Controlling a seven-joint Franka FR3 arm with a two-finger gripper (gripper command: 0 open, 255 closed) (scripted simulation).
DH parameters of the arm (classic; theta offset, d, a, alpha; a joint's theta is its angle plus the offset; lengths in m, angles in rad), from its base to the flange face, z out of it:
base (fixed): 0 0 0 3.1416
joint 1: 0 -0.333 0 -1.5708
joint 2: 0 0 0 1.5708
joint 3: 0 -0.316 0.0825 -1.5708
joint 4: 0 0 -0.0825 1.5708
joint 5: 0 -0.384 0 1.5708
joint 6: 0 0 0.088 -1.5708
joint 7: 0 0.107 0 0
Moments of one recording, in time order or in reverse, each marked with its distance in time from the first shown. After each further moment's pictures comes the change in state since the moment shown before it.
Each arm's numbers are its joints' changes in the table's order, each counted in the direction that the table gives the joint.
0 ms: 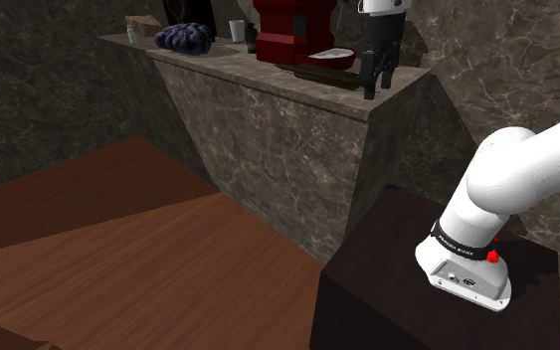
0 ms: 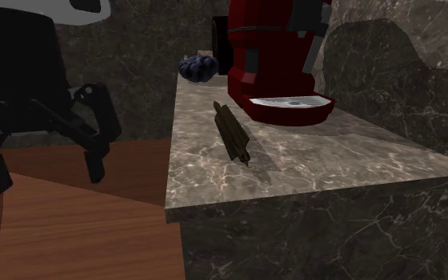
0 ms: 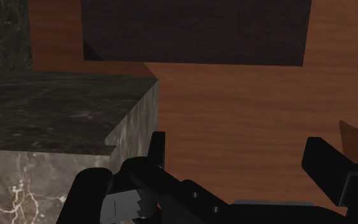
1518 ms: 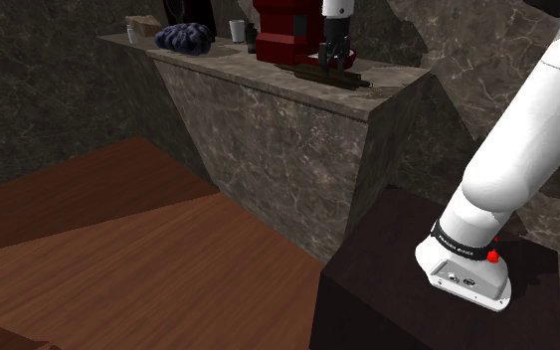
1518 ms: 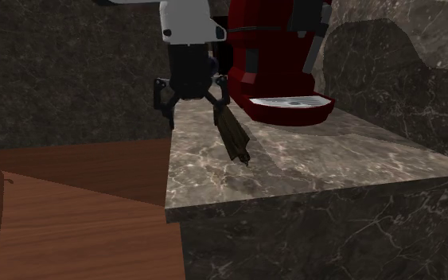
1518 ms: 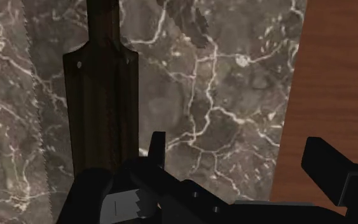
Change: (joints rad) arm 0.091 -0.674 0.216 0.506 0.048 -0.260 -0.281
